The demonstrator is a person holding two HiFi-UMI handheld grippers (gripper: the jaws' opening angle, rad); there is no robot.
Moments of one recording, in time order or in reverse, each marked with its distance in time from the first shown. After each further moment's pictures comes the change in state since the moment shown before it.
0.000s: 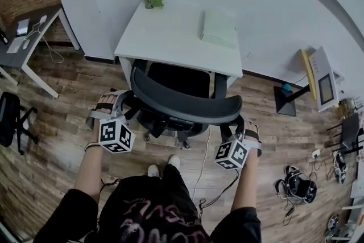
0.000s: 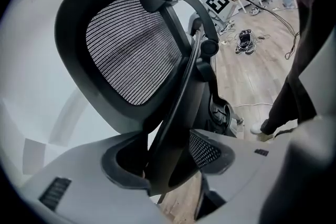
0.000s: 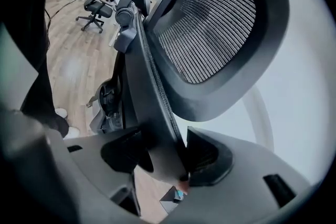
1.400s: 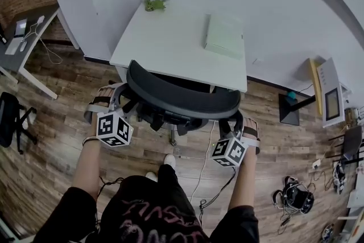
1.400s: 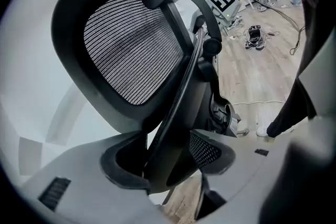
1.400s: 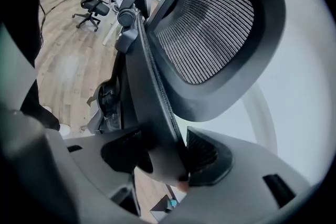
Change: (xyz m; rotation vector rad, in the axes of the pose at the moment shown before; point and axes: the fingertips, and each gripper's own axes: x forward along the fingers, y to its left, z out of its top) left arm 0.097 0.079 -0.013 -0.026 0.044 0.031; right arm 0.112 -0.065 0.019 -0.016 -0.041 -0.027
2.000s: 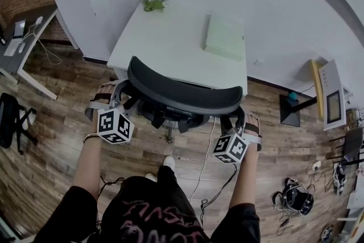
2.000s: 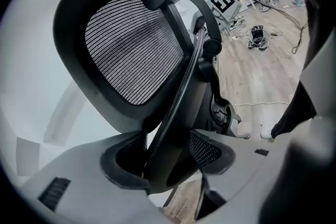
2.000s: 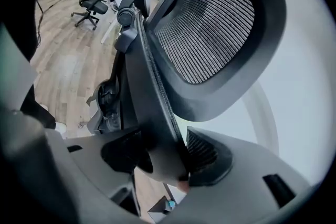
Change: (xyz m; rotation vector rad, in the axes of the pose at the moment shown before) left arm 0.035 0.020 0.005 -0.012 -0.004 0.004; right arm 0.036 -0.022 -0.005 -0.003 0.005 -0.001
